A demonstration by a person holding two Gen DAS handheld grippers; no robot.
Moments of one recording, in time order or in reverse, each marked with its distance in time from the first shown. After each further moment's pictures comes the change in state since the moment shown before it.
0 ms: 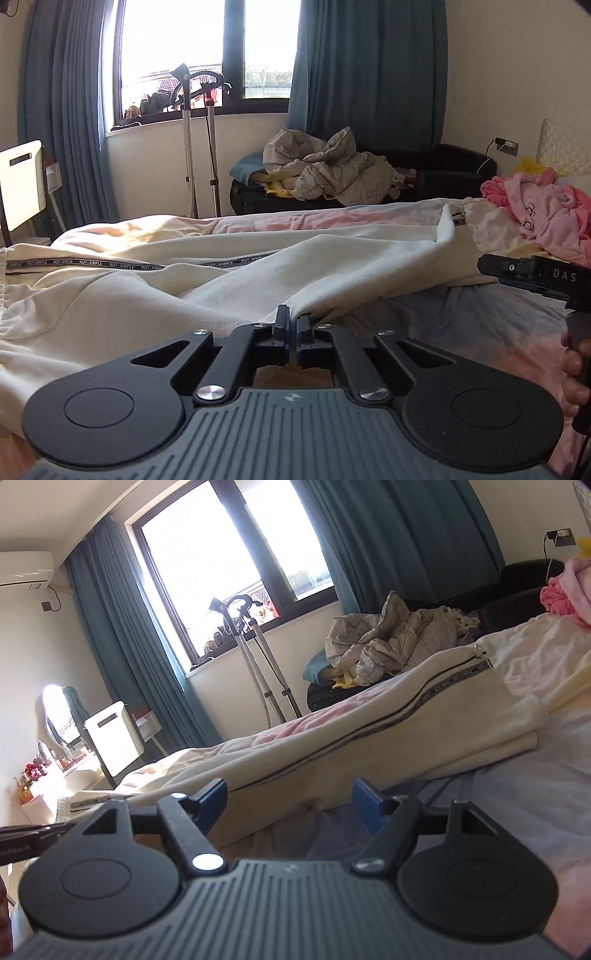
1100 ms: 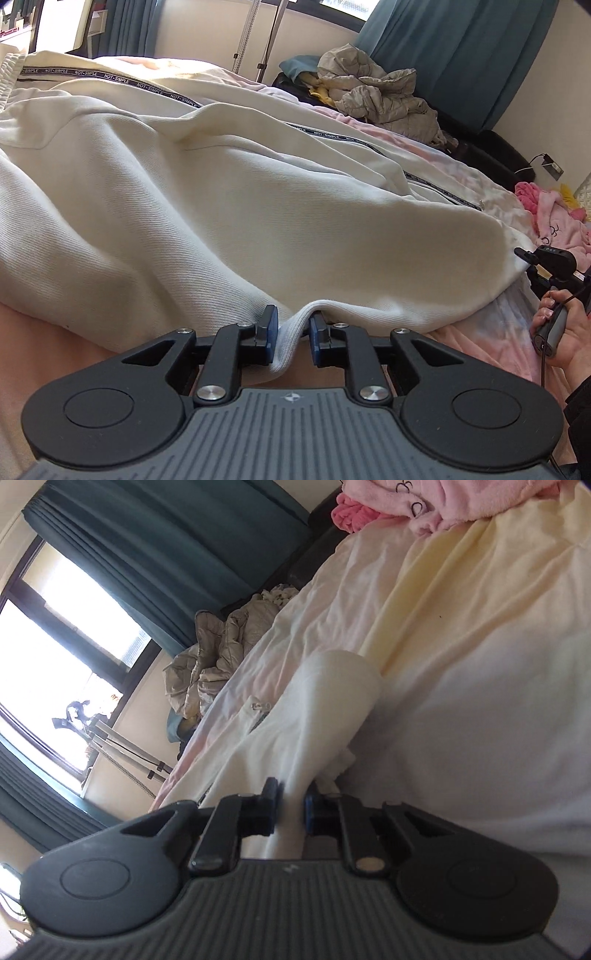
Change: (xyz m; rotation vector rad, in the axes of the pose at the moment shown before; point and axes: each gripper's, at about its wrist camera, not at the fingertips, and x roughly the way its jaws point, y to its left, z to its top) left arm 0.046 0.034 -0.041 -0.338 0.289 -0.012; right arm 0.104 -0.231 0.048 0.509 -0.114 -0.283
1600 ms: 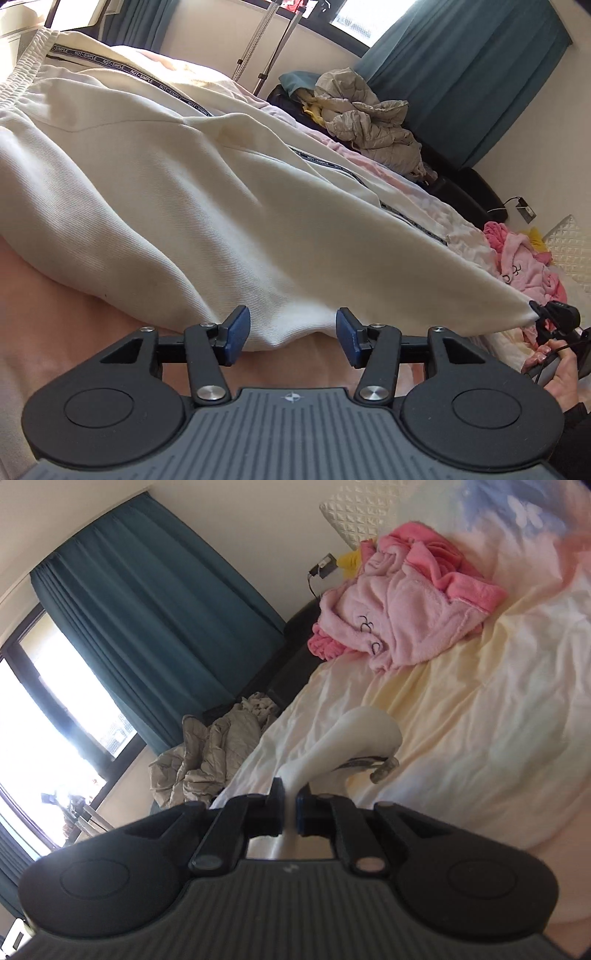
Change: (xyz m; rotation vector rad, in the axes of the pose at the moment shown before) left arm -0.064 0.031 -0.007 -0.180 -0.058 -0.132; right arm -0.109 0.016 0.017 0.101 -0.227 -0.171
